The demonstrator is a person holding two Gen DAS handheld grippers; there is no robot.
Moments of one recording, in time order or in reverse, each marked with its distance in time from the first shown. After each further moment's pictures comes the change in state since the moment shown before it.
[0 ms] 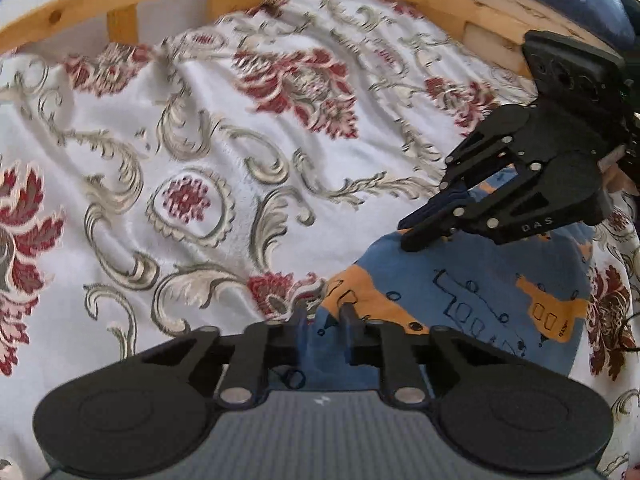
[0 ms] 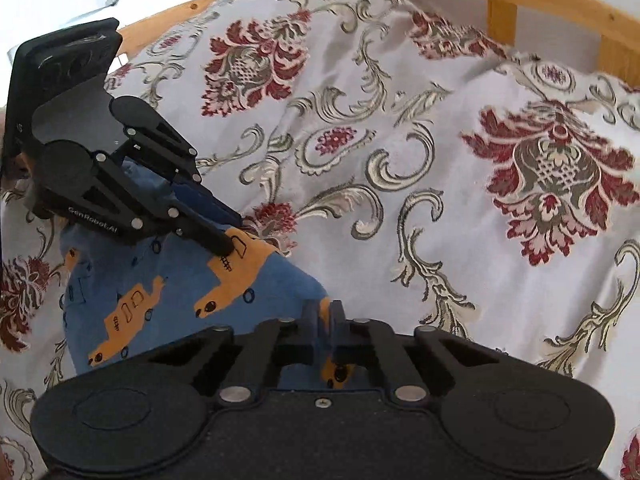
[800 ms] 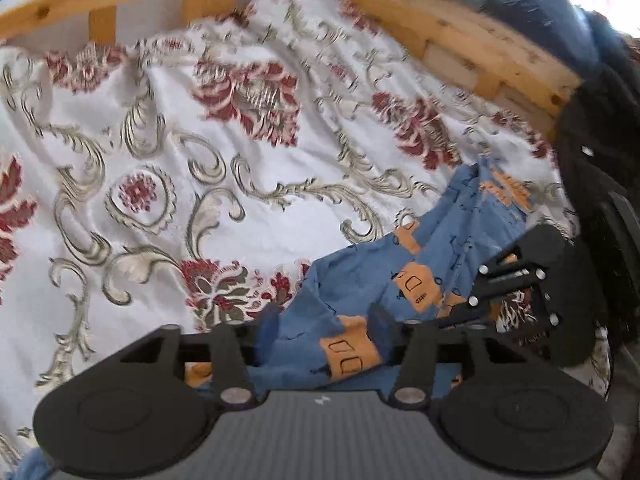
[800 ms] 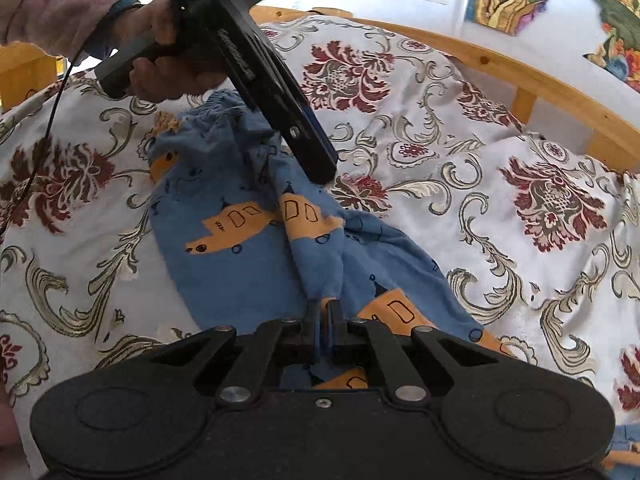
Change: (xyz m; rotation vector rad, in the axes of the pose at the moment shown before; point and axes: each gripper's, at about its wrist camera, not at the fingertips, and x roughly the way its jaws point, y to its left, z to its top) left arm -0.025 -0.030 0.000 -0.084 0.027 -0.126; right arm -0.040 0.116 -0.104 -0.226 -0.161 -0.157
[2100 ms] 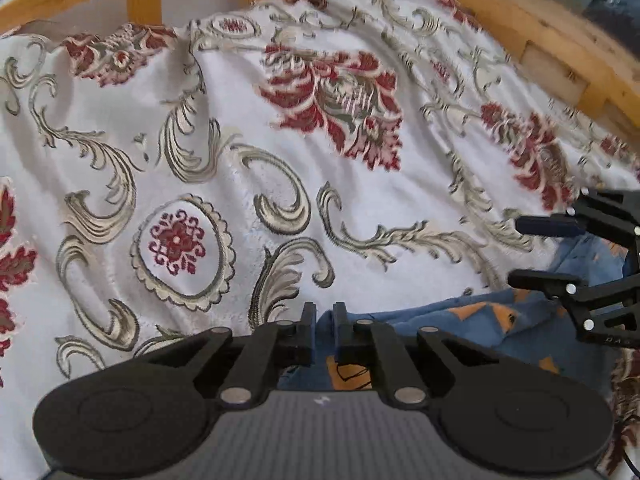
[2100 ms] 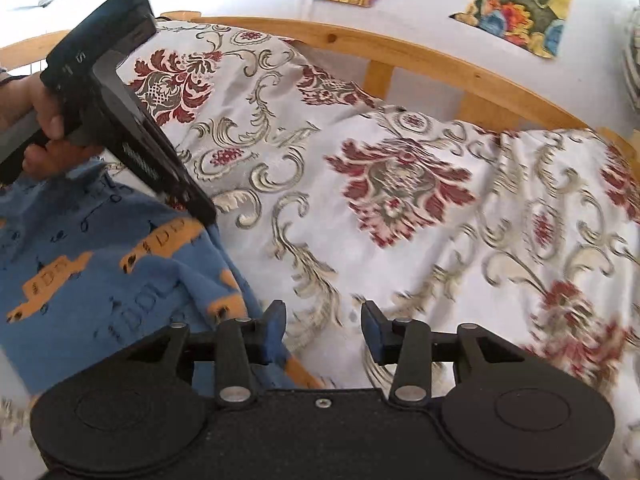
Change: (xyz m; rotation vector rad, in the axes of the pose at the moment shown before) left arm 0.061 0.041 0.049 -0.070 -0.012 0.187; right arm 0.007 -0.105 0.015 0.178 0.035 -0.306
